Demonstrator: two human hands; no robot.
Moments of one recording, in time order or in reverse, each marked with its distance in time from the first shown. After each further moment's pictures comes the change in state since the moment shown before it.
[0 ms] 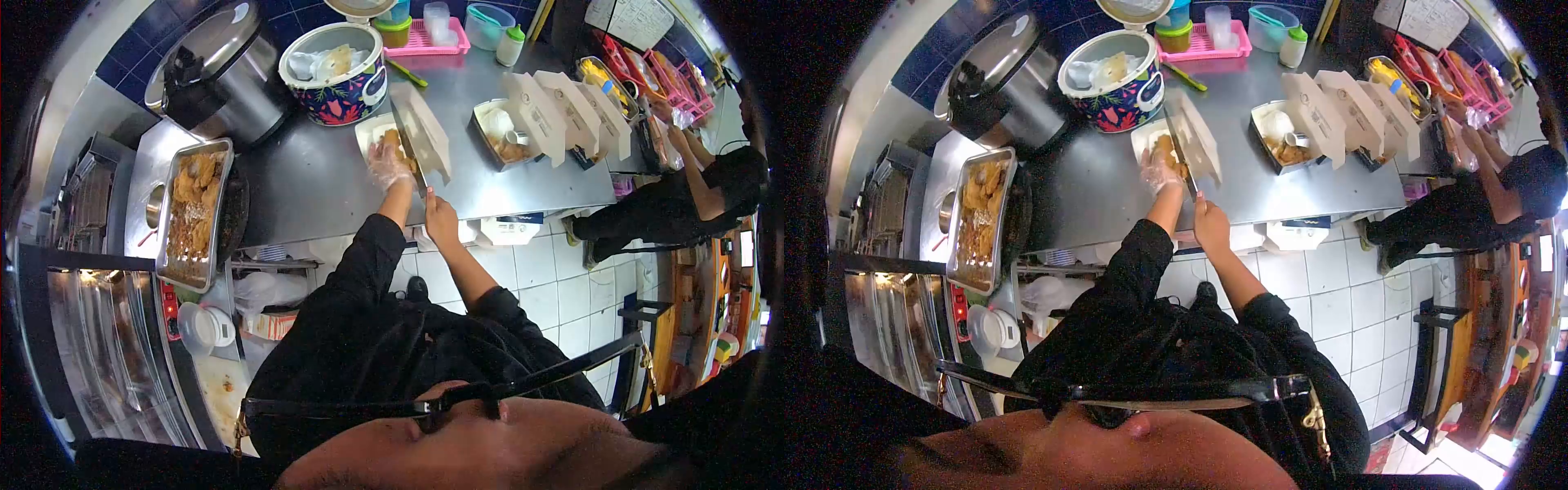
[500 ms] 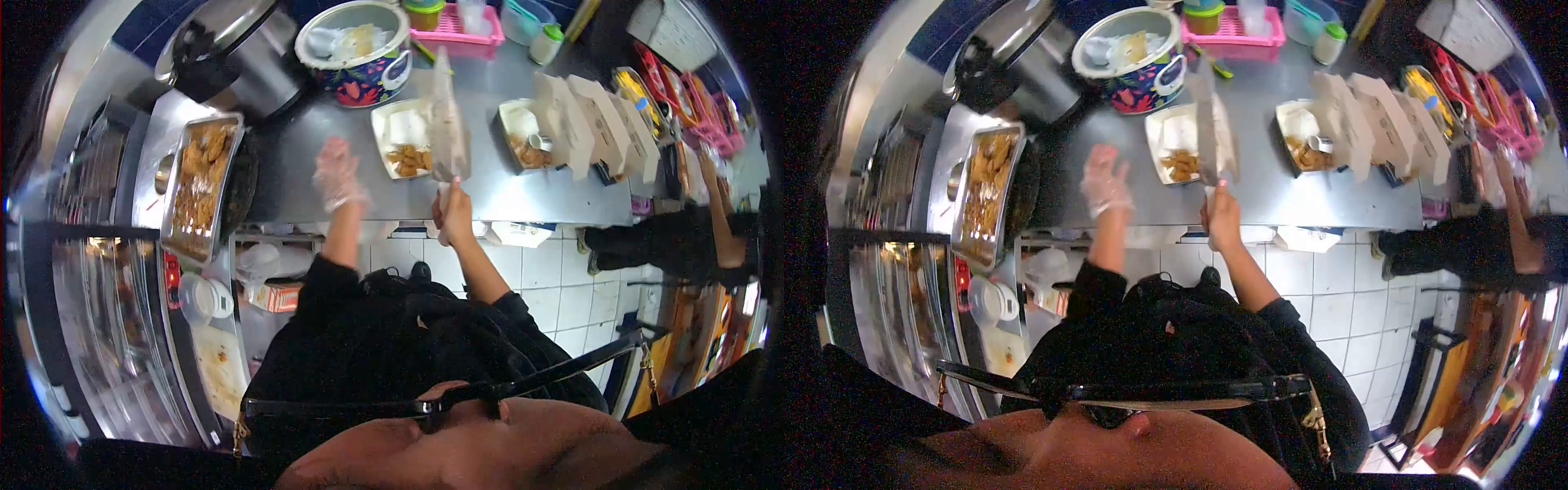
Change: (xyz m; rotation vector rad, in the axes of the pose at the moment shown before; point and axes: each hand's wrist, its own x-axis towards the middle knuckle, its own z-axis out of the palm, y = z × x) left_hand -0.096 0.200 0.009 0.108 0.031 0.103; right_hand 0.018 -0.015 -0.021 0.577 -0.283 0.265
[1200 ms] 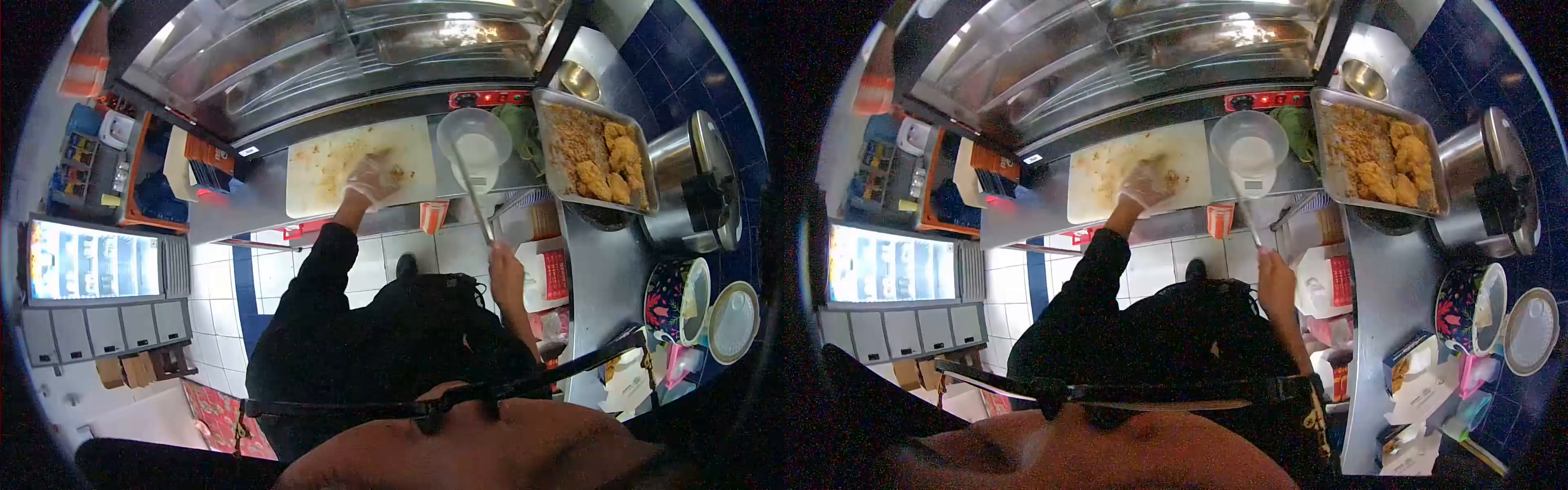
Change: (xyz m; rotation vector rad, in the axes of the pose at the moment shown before) left_hand -0.184 0.266 -0.569 1.684 0.923 0.177; right_hand -0.212 0.090 0.333 -0.866 -1.223 -0.505
